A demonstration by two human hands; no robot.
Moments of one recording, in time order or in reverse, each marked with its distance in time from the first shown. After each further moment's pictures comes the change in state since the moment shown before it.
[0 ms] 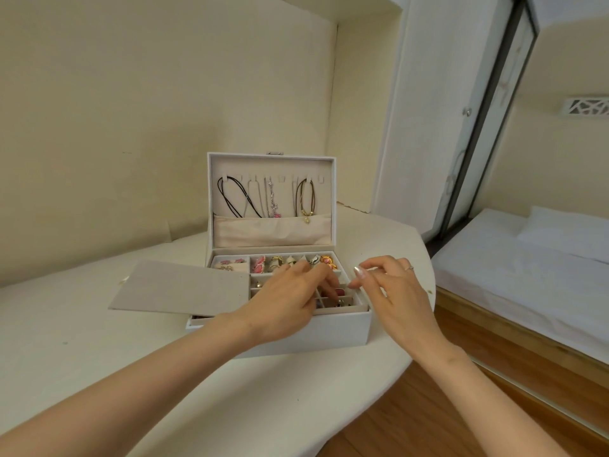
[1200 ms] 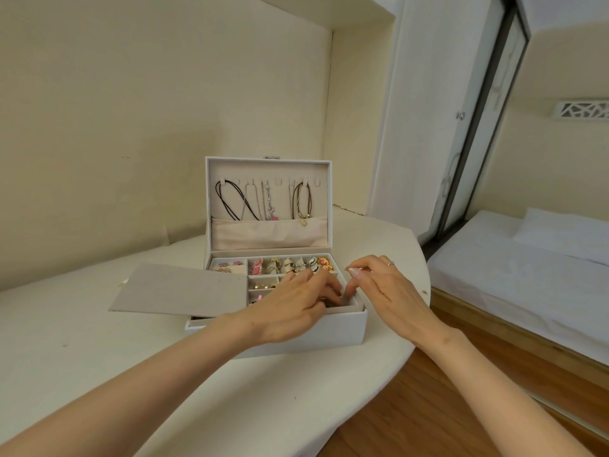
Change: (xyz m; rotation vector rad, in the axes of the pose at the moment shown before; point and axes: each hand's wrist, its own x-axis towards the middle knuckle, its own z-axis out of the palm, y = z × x) left_hand 0.002 0.001 0.007 -0.078 -0.152 0.037; right_hand 0.014 0.017 -0.001 0.106 -0.152 -0.120
